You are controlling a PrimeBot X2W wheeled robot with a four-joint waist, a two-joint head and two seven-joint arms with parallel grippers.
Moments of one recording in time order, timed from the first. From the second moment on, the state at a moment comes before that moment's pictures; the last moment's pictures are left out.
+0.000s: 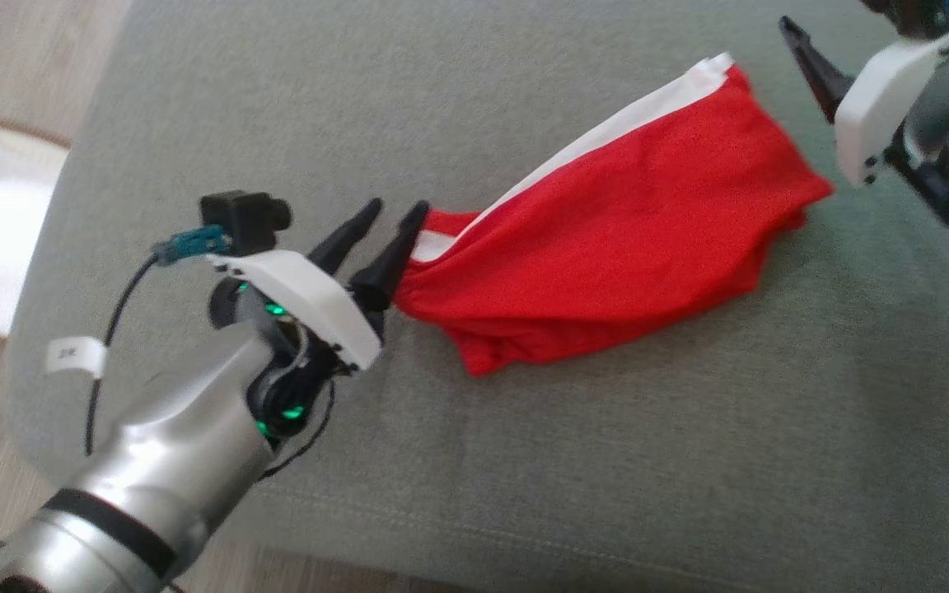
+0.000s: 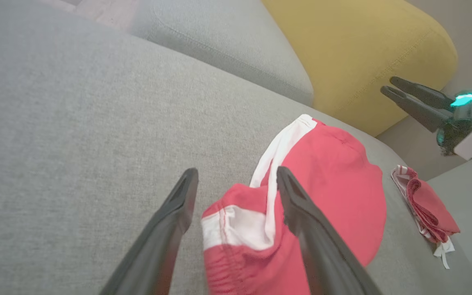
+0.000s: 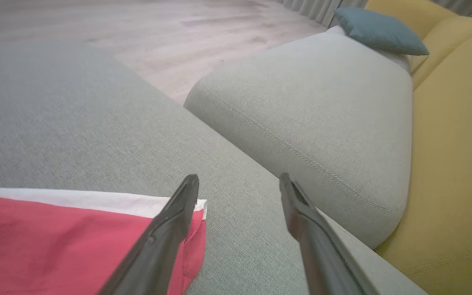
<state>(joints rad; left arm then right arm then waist) -0.76 0.29 -1.06 0.59 -1.25 -0.11 -0.24 -1.21 -0.50 1.18 0.99 0.72 0.13 -0.04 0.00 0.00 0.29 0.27</state>
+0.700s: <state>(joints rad) -0.42 0.29 -0.56 0.37 -0.81 0.05 -0.25 -0.75 -0.44 0.66 0.76 0.63 0.13 -0.25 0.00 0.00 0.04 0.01</state>
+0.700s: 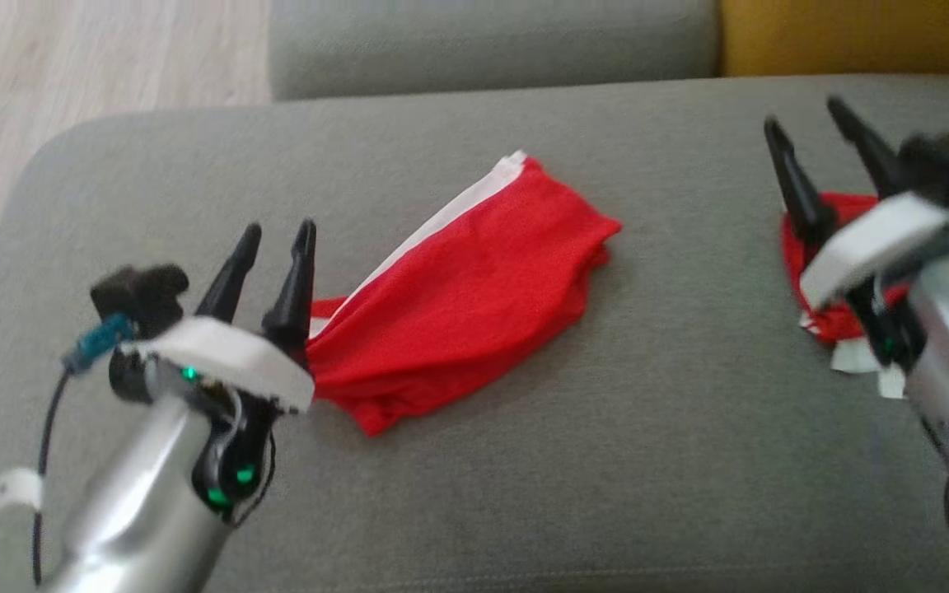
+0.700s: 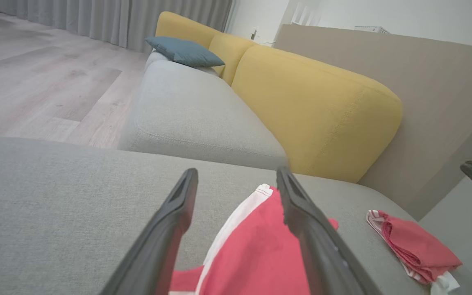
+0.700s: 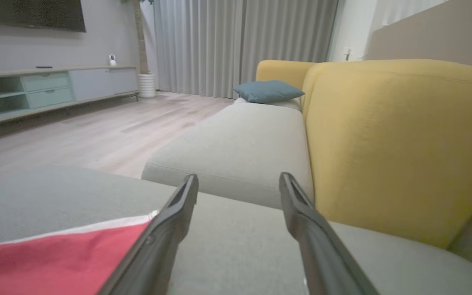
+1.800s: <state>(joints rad) -0.02 0.06 -0.21 0.25 -0.29 -0.07 -0.25 -0.09 -0.07 0.09 0.27 0.28 0.13 -0.05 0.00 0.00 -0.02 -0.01</state>
